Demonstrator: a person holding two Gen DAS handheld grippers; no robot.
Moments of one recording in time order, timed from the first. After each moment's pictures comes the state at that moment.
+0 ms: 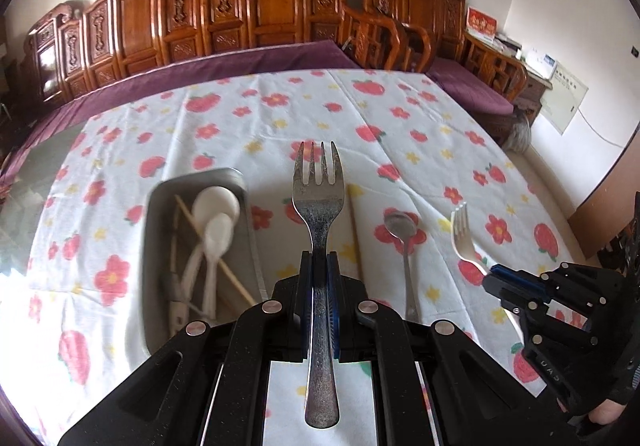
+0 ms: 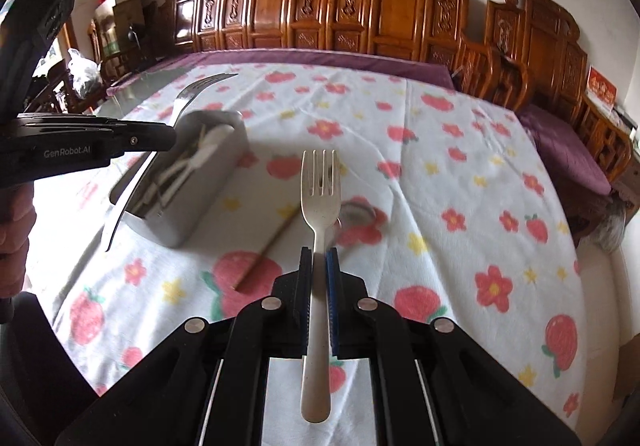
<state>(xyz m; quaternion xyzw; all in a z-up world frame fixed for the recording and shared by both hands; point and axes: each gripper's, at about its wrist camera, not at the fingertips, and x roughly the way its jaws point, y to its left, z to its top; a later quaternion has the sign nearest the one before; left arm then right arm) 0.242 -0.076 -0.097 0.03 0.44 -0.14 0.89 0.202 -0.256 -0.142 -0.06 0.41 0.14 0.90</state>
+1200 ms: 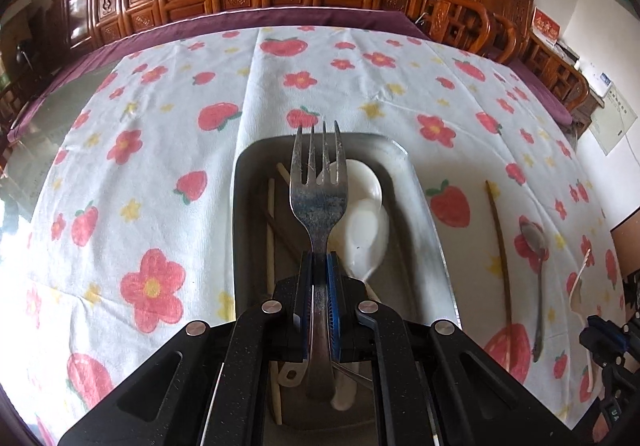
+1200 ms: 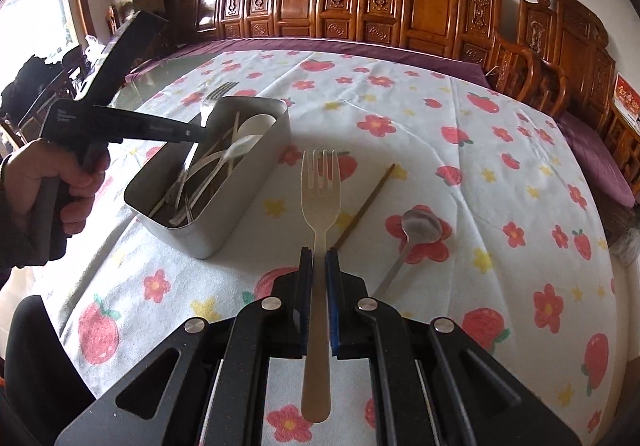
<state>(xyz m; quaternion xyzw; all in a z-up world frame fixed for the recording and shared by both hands) 0.328 0.021 -0.177 0.00 0.50 -0.07 0.86 0.231 -0.202 -0.175 -0.06 0.43 0.18 0.88</state>
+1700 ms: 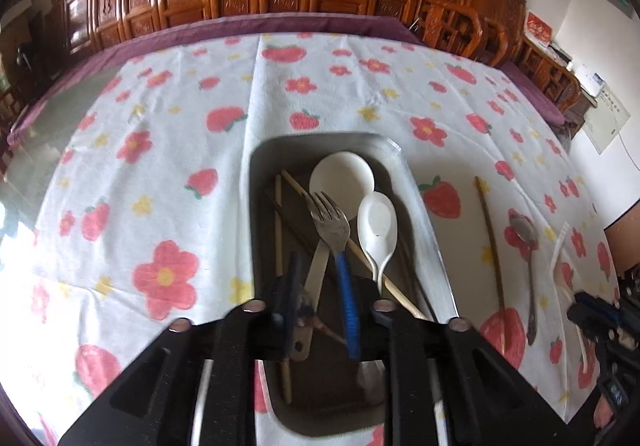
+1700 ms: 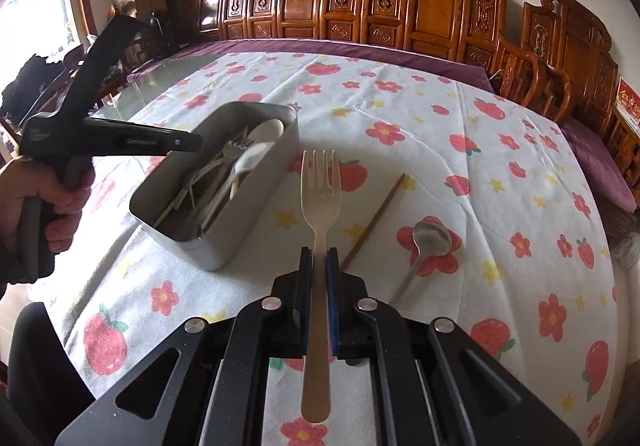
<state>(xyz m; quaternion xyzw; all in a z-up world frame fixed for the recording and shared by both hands) 0.304 0.034 -0.157 0.00 0.48 -0.08 0.87 0.238 -0.186 -0.165 -0.06 0.42 0.18 0.89</state>
